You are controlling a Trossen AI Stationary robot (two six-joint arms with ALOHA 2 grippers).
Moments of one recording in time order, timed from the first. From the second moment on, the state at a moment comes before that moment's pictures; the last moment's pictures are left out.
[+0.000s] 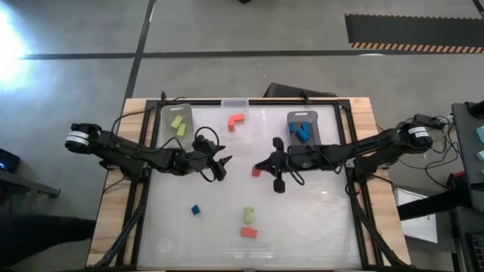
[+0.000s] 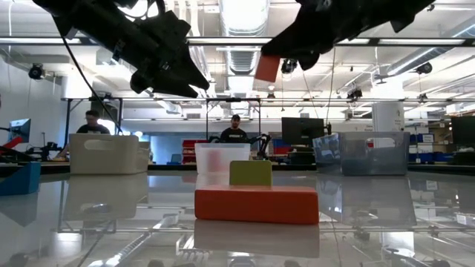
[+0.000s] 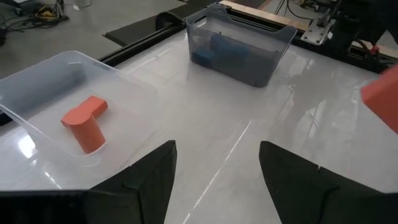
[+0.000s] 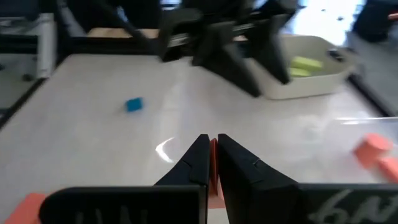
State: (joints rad) left arm -0.13 1.31 0.66 0.15 -0.60 -0.43; right arm 0.10 1.38 0.77 0.27 0.09 0.01
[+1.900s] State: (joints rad) left arm -0.13 1.18 0.65 0.15 -0.64 -0.22; right arm -0.51 2.17 1.68 -0.20 0.18 -0.15
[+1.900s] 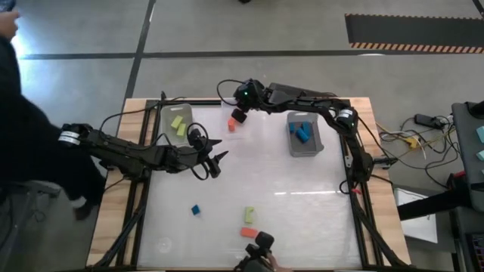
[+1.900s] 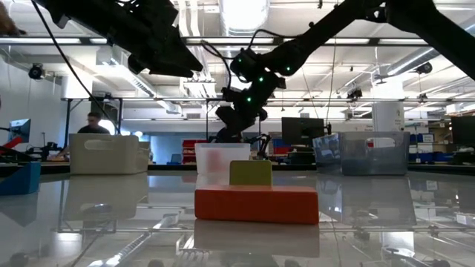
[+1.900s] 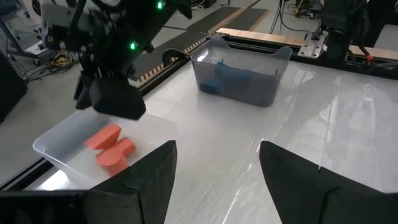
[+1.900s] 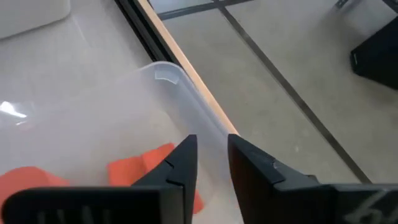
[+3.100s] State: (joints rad) left arm -0.24 1.18 0.65 0.15 -0.63 -0.49; right arm 0.01 1.48 1.01 -0.16 0.18 0.08
